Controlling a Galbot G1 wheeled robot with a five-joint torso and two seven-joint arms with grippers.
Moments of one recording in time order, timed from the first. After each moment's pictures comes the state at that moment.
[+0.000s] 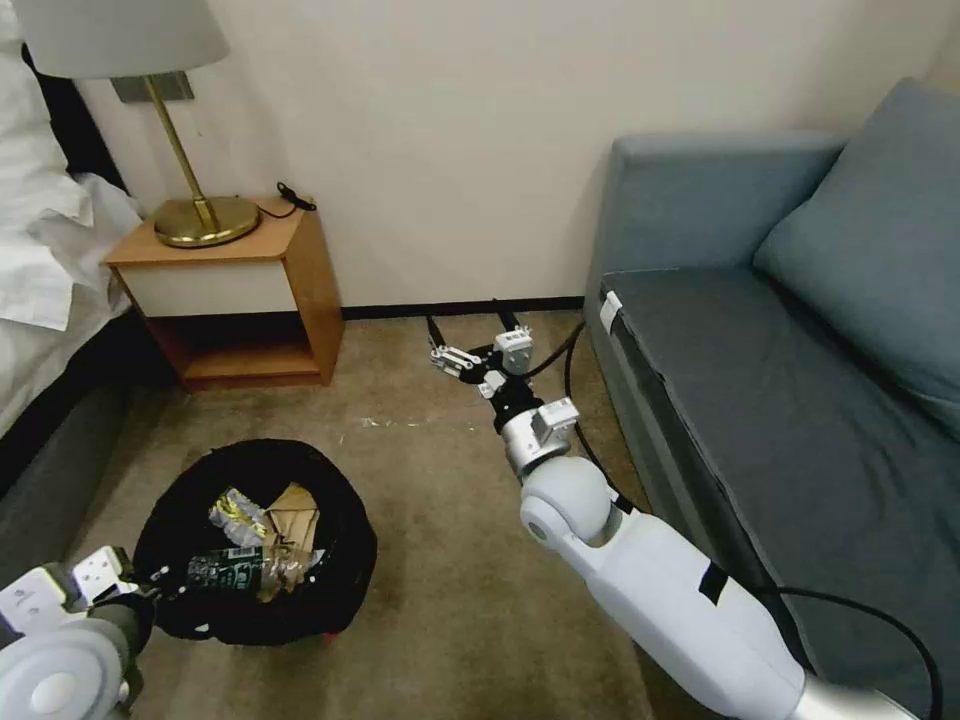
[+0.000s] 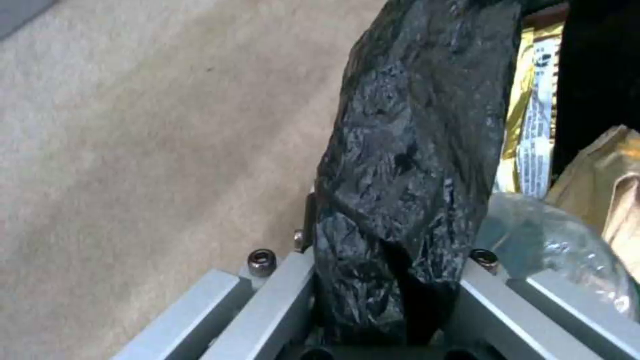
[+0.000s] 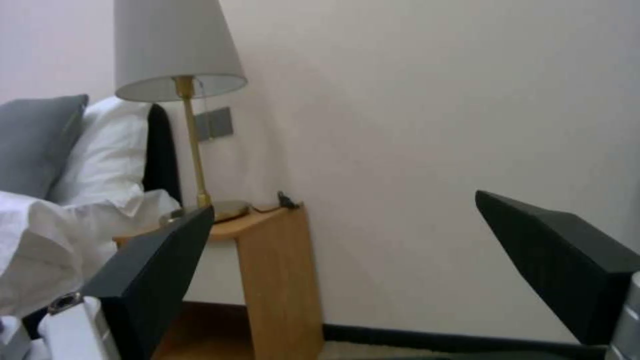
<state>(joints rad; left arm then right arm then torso) 1.65 -1.26 -0.99 -2.22 -1.33 0.74 -0.90 -0.78 1.22 -0.24 1.78 0.44 0.13 0.37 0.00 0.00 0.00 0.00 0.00</state>
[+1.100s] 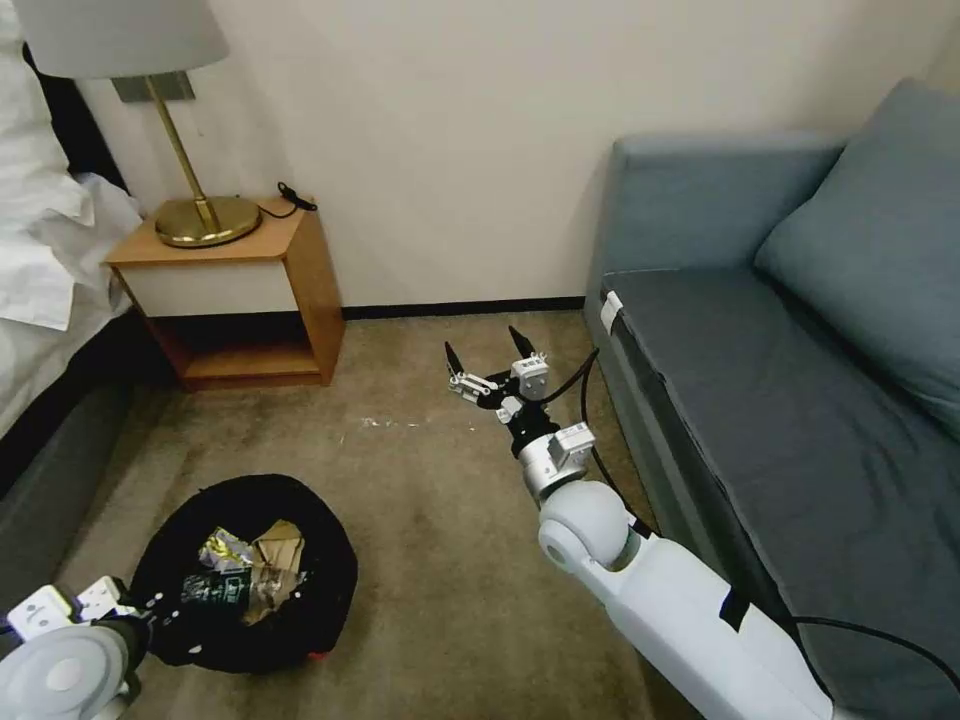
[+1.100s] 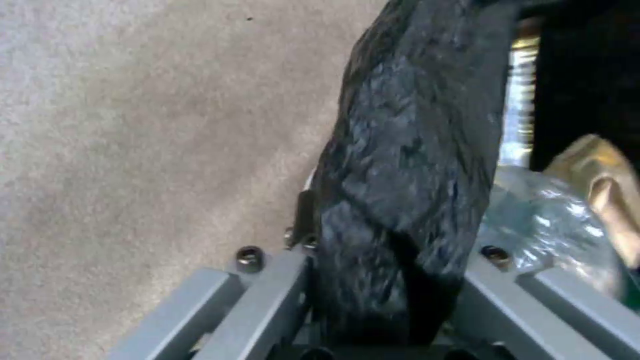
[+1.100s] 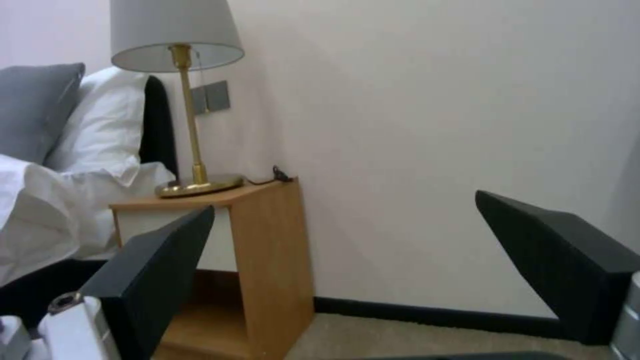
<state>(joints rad) 1.61 -1.24 -0.99 -2.05 -1.34 0.74 -0.87 -0.83 1.18 -0.23 1.76 0.43 0.15 0.33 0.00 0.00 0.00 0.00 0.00</state>
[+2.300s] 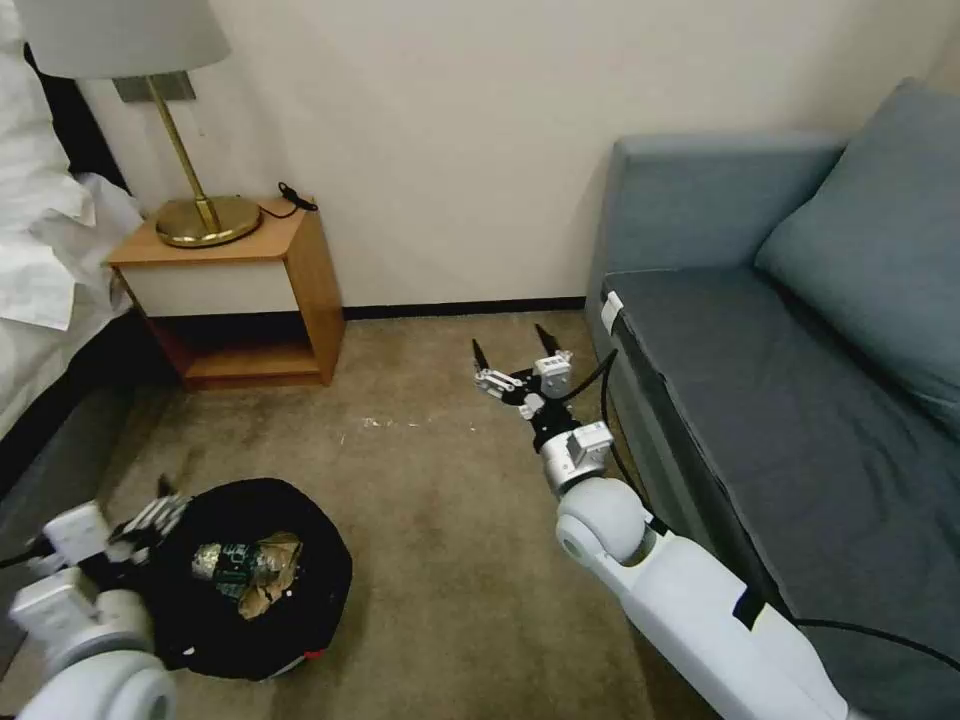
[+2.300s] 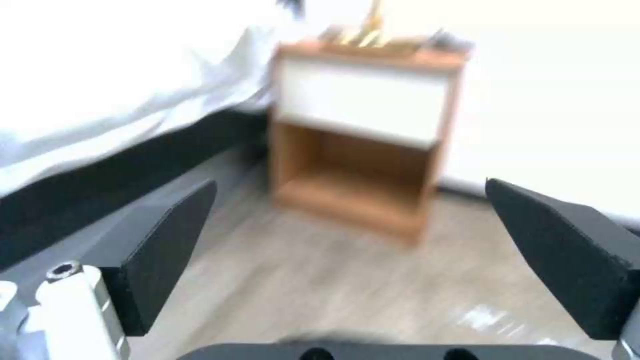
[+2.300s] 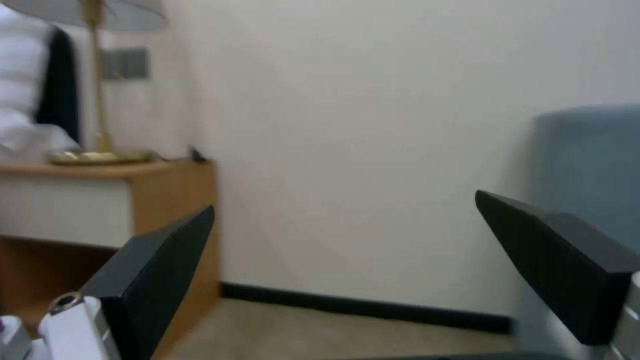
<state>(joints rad) 1.67 -1.30 -0.77 -2.19 -0.44 0.02 -0.38 -0.91 1.14 -0.14 1.78 0.28 0.10 0.42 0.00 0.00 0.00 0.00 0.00</state>
